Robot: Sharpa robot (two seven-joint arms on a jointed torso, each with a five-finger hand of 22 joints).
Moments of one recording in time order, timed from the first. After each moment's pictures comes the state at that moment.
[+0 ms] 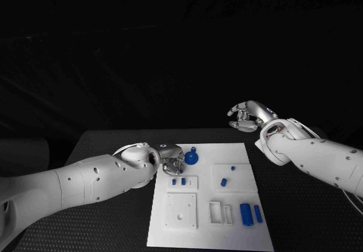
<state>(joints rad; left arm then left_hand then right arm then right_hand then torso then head) 1.20 -0.58 -0.15 1.23 -1.50 -0.16 -0.03 1.19 -0.07 0.66 -0.25 0.05 1.02 0.11 0.35 0.46 1.35 0.04 0.13 0.15 1.24 -0.08 0.98 0.59 0.03 1.05 -0.16 0.80 1.29 1.25 -0.67 0.00 1.17 -1.26 -0.55 -0.01 1.10 -0.26 0.82 -0.22 0.16 0.92 0.13 0.30 0.41 1.11 0.02 1.06 0.90 1.09 -0.08 1.27 0.92 0.24 1.02 0.02 1.03 1.27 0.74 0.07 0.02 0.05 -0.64</state>
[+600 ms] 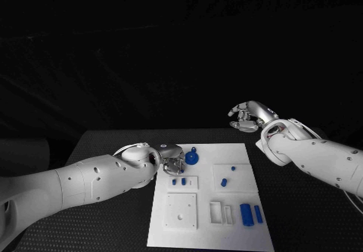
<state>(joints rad) 1.20 -0.58 -0.15 1.23 -1.49 -0.17 -0.02 1.19 -0.04 0.66 -0.25 0.06 1.00 0.12 0.34 0.47 1.34 0.04 0.12 0.16 1.23 -0.07 0.98 0.60 0.03 1.05 -0.16 0.80 1.29 1.25 -0.68 0.00 1.17 -1.26 -0.54 -0.01 1.10 -0.26 0.82 -0.22 0.16 0.92 0.13 0.30 0.41 1.11 0.02 1.06 0.90 1.09 -0.08 1.27 0.92 0.24 1.02 0.02 1.03 1.27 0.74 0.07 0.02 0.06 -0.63</state>
